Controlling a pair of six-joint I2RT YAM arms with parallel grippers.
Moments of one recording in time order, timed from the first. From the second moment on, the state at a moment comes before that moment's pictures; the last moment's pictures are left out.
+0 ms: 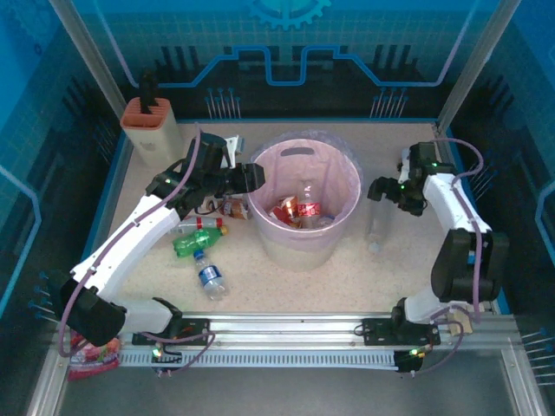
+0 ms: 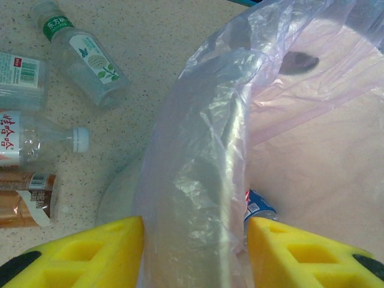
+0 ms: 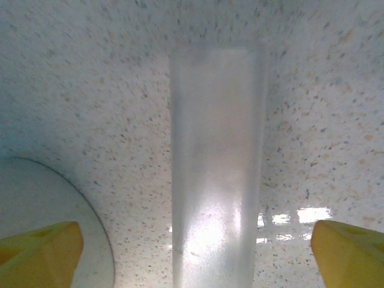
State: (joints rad) left arm -0.47 1.31 1.31 -0.65 0.20 -0.59; right arm -0.10 1.57 1.19 -0.91 -0.19 0.25
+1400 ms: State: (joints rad) left arm -0.47 1.35 1.31 -0.63 0.22 -0.58; right arm 0.20 1.46 2.16 -1.24 -0.35 0.15
